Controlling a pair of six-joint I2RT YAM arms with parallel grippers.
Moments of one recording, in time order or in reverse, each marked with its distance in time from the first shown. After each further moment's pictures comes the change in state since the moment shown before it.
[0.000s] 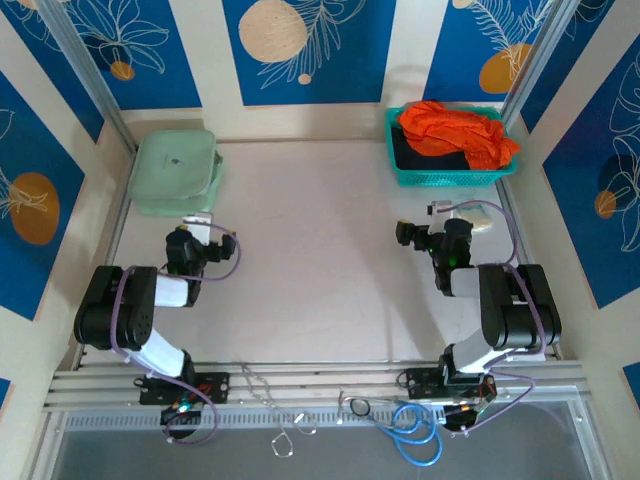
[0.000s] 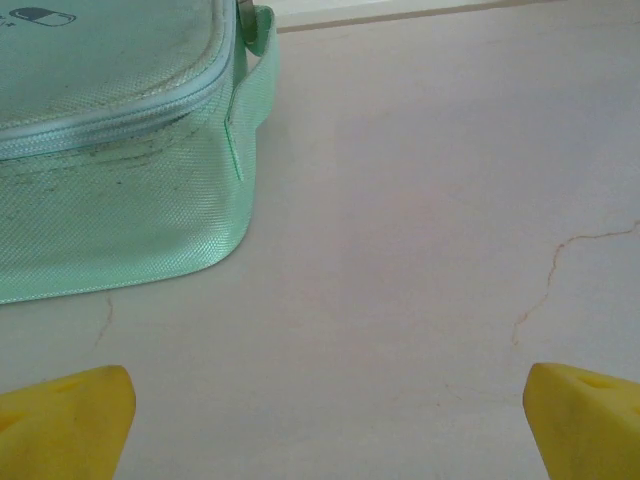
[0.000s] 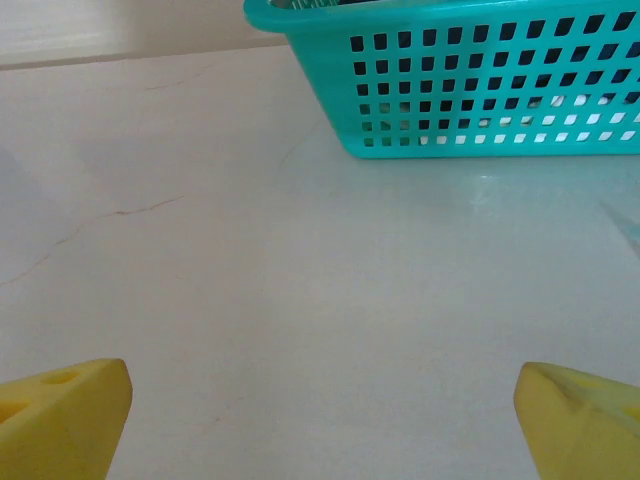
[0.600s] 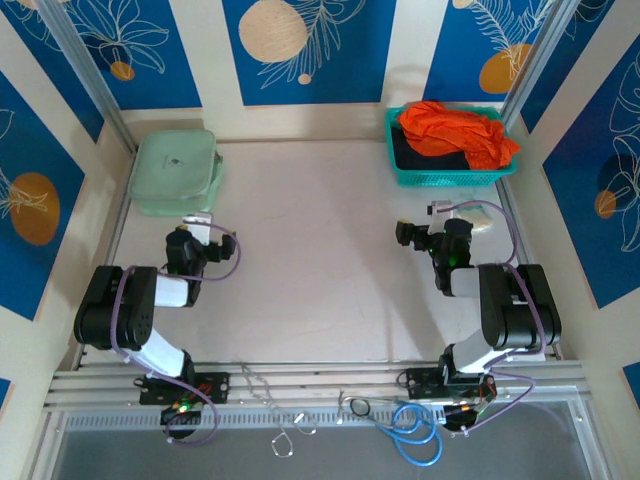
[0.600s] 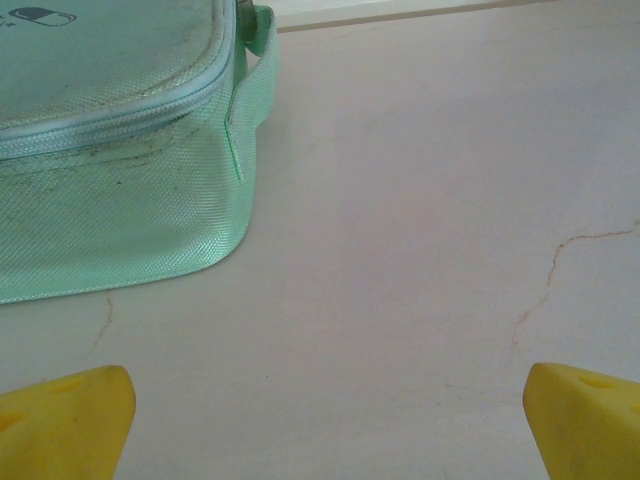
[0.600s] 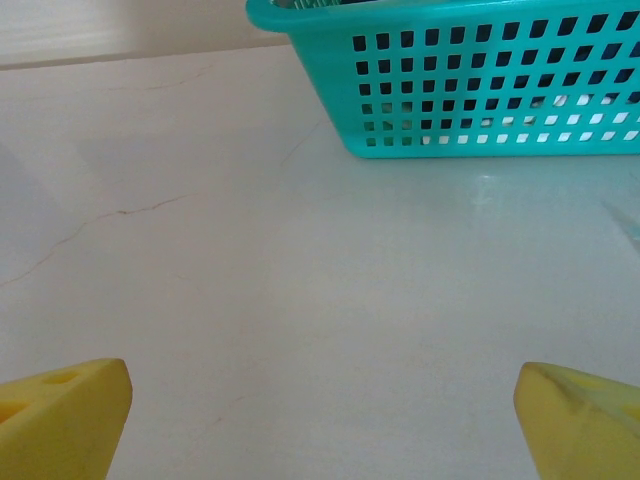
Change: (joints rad) left arm 0.000 0.000 0.000 0.000 0.000 0.000; right arm 0.000 0.000 0.000 0.000 -0.004 0.000
